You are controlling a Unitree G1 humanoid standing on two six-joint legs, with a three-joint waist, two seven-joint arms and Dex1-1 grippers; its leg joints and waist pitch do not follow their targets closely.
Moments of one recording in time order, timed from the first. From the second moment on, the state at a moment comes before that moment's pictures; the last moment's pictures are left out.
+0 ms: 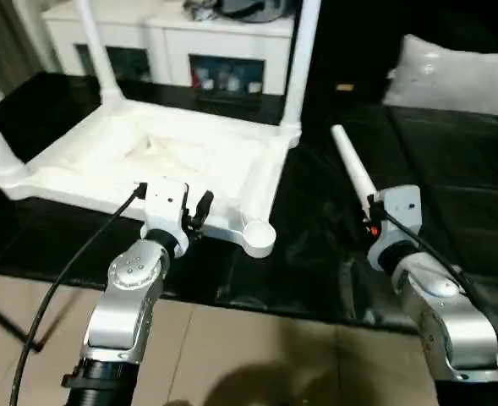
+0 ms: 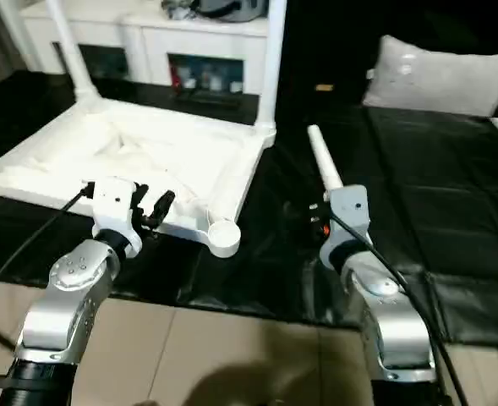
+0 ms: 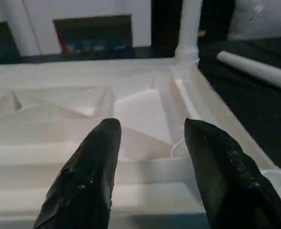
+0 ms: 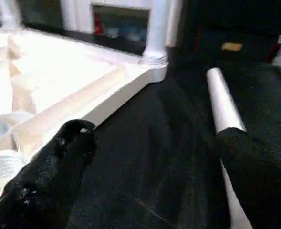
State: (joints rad) left arm -0.23 0.11 -0.01 -0.04 -0.03 0.32 -0.23; right arm -0.15 -0.19 -0.05 -0.18 0.14 0.49 0.20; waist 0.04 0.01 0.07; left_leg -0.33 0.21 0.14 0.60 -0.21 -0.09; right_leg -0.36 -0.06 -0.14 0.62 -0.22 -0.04
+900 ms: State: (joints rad) left arm -0.22 0.12 -0.02 -0.03 -0.06 0.30 -0.26; right arm -0.14 -0.20 -0.01 -0.18 0.11 0.55 0.20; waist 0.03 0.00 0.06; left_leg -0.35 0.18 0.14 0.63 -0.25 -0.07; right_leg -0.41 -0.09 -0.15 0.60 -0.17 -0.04
